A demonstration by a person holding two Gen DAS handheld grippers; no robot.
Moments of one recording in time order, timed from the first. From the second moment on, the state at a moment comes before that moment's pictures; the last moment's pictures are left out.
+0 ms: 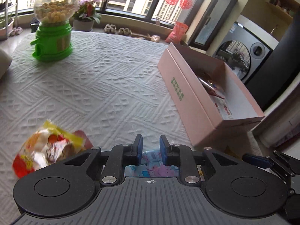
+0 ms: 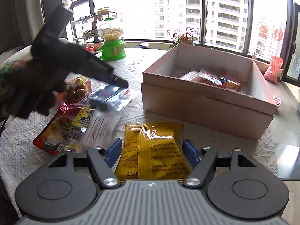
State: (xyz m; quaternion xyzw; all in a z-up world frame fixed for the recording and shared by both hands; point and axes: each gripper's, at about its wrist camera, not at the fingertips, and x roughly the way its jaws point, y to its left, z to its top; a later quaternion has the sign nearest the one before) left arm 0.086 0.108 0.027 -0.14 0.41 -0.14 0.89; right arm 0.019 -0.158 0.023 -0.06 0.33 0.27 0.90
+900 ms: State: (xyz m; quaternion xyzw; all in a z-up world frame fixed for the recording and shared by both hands) left arm -0.026 0.118 0.033 -0.03 0.38 -0.05 0.92; right arm 0.006 -0.123 0.051 -0.06 0.31 0.28 0.90
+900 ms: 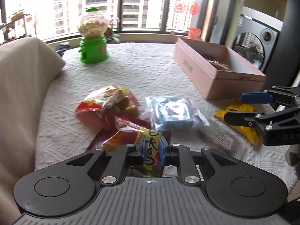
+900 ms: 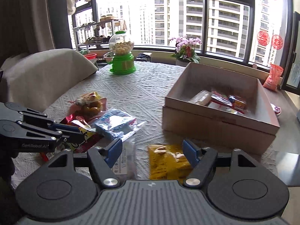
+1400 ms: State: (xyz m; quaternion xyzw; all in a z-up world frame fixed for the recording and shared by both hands) left arm -0.045 0.152 0.041 -0.13 0.36 -0.06 0.92; right arm 0.082 -0.021 0.027 -0.10 0.38 0.38 0.84
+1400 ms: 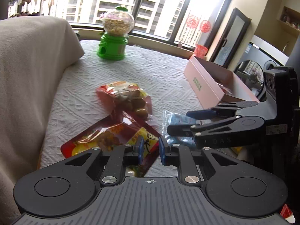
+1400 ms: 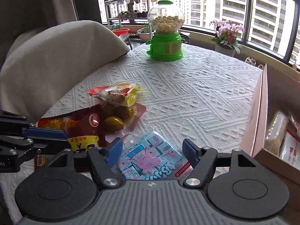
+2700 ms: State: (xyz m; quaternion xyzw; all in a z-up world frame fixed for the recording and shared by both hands) left arm -0.014 0.080 0.026 -0.05 0.38 -0.13 0.91; right arm -0.003 -0.153 0.018 -0.05 0.33 0.32 0.89
